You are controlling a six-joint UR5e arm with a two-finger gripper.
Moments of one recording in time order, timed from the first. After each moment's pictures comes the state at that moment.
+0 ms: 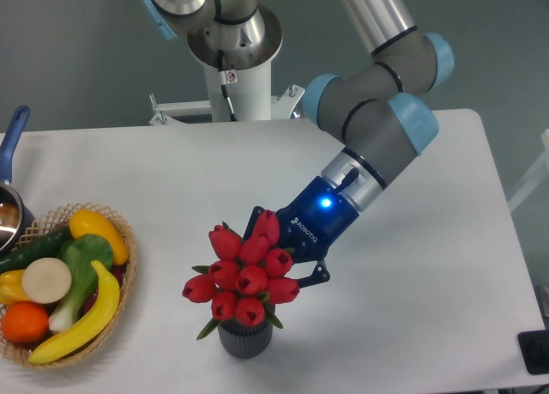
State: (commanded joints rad) arm 2.61 -2.00 -1.56 -0.73 0.35 0.92
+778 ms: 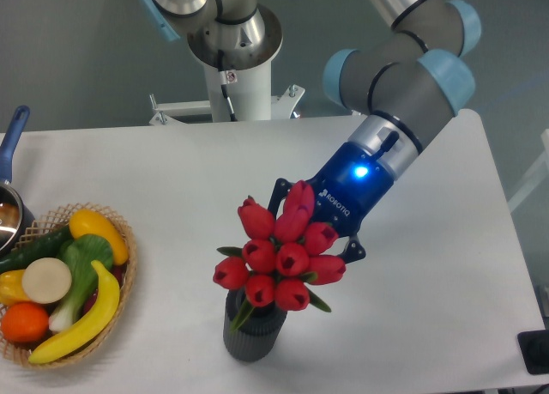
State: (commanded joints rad) arm 2.65 -1.97 -1.46 -0.73 0.30 0.74
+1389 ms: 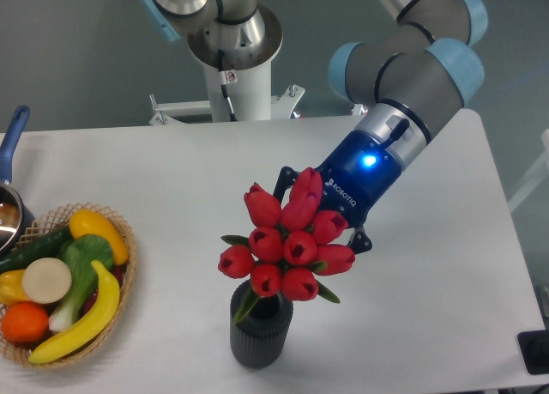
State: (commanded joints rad) arm 2.65 -1.97 -1.46 -0.73 0.28 0.74
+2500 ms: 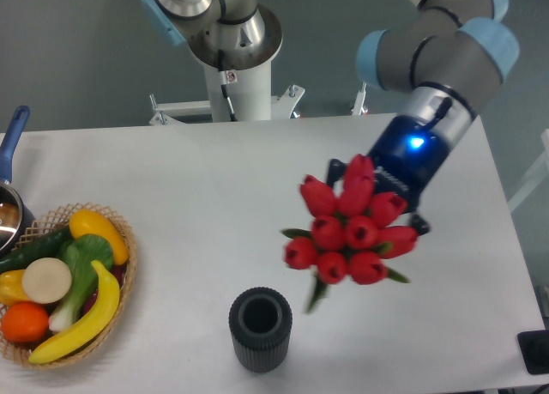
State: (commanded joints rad) arm 2.82 -1.95 -1.48 -0.73 0.56 0.95
